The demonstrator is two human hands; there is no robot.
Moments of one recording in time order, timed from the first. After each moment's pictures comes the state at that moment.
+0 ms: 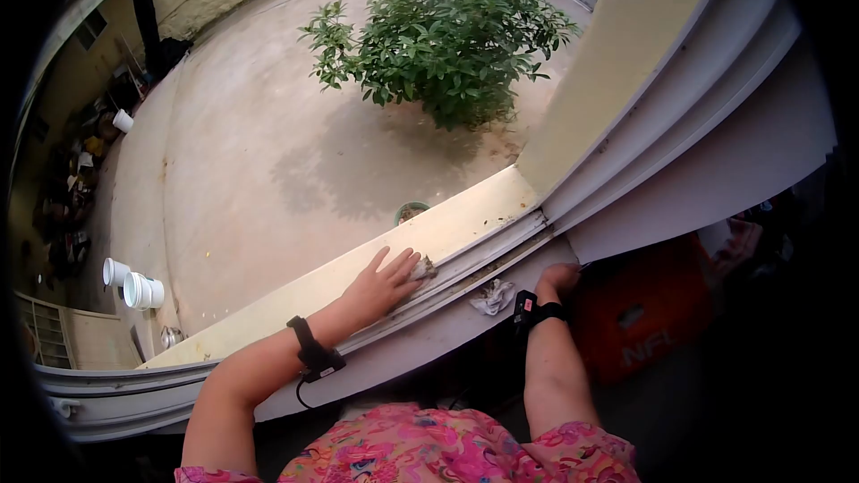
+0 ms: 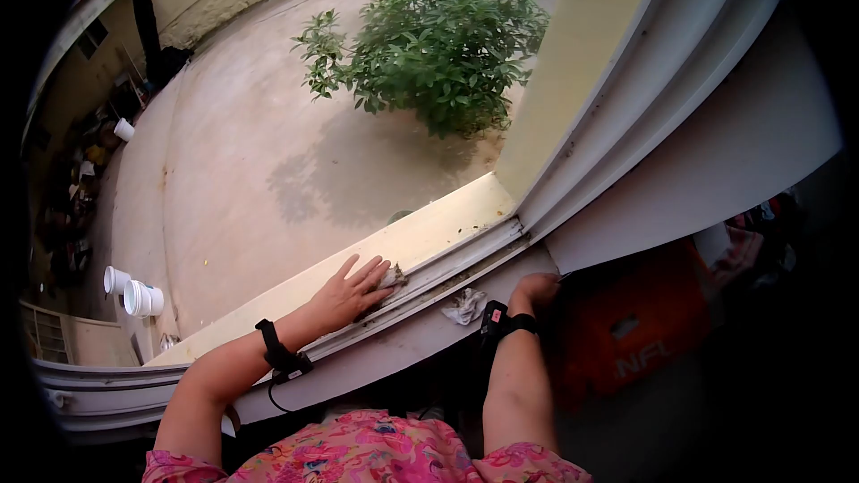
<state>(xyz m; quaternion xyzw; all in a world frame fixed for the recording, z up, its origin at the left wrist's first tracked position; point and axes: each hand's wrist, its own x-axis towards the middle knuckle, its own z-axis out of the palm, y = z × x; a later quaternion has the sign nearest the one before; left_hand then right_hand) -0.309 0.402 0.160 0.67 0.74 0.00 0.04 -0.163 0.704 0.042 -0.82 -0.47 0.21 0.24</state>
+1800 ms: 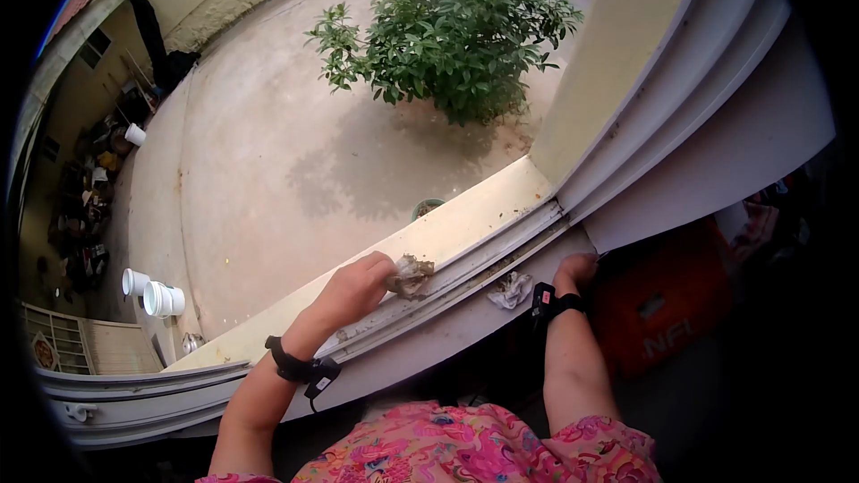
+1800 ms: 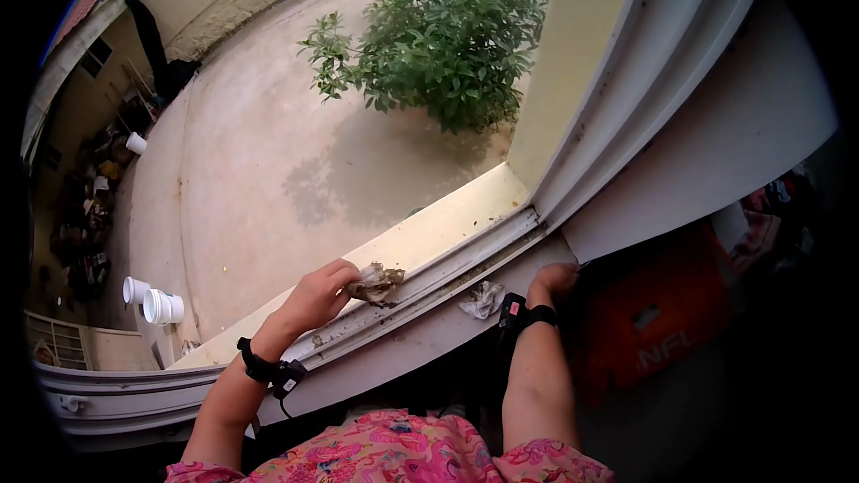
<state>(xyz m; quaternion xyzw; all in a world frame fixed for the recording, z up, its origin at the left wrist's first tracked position) -0.323 0.377 0.208 0.51 0.80 0.27 0.12 -0.163 0.704 0.047 -0.82 -0.45 0.26 0.23</state>
